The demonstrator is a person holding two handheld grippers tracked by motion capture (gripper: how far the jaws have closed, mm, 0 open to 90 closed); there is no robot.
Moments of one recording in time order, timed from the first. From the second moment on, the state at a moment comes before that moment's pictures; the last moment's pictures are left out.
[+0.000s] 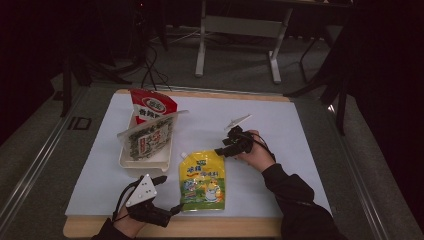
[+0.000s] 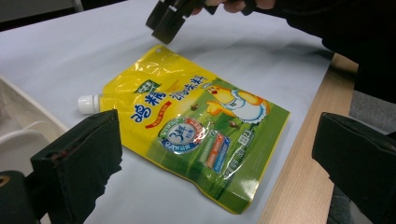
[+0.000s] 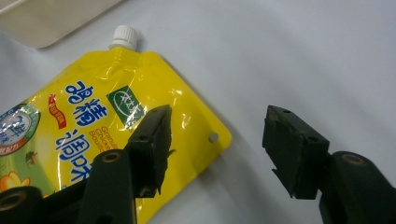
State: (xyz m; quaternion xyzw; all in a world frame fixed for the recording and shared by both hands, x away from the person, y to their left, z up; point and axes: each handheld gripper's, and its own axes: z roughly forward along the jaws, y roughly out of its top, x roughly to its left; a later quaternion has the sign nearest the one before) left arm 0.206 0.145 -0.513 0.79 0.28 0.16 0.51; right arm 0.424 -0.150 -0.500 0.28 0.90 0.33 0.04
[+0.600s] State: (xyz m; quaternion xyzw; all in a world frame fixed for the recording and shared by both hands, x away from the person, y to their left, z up) left arm 0.206 0.144 -0.514 0.80 0.28 0.16 0.51; right arm 0.436 -0.139 -0.523 0.27 0.92 0.27 -0.05
